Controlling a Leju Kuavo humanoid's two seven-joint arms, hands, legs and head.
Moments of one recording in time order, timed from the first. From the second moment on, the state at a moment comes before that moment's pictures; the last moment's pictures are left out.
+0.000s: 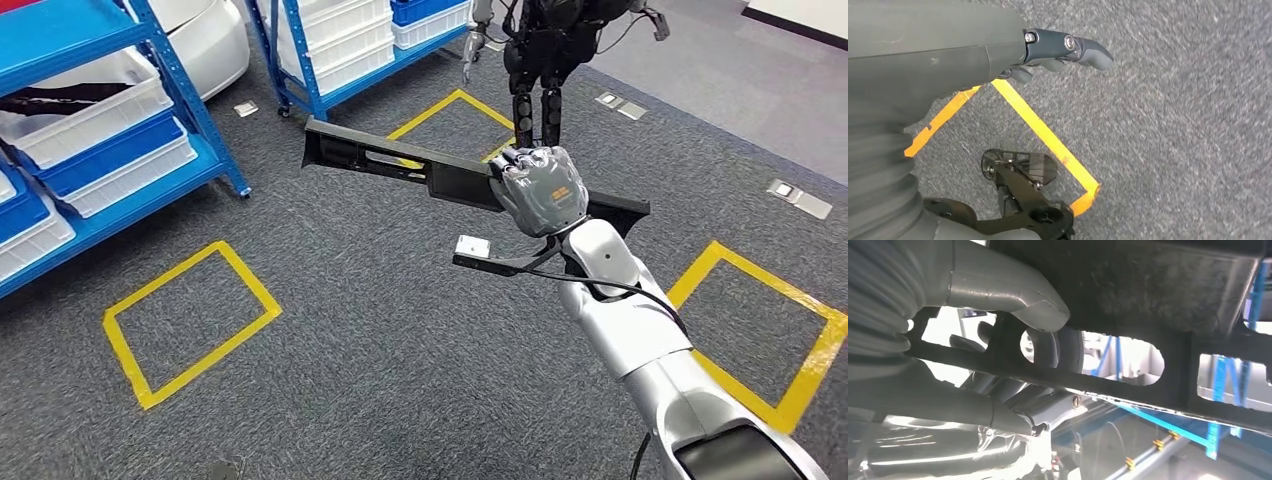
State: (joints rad) left arm -0.09 -0.08 0.17 -0.20 -0.08 0.24 -0.39; right arm -0.76 -0.13 0.44 -0.88 1.10 -0.52 -0.22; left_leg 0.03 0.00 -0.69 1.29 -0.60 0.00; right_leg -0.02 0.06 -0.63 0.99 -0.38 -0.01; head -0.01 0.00
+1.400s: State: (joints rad) left arm -0.07 -0.04 0.23 -0.20 -0.04 0.25 -0.42; right arm -0.63 -0.25 0.39 -1.07 1.16 -0.49 -0.17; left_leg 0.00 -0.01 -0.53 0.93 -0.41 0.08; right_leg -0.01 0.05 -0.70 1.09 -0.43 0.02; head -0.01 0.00
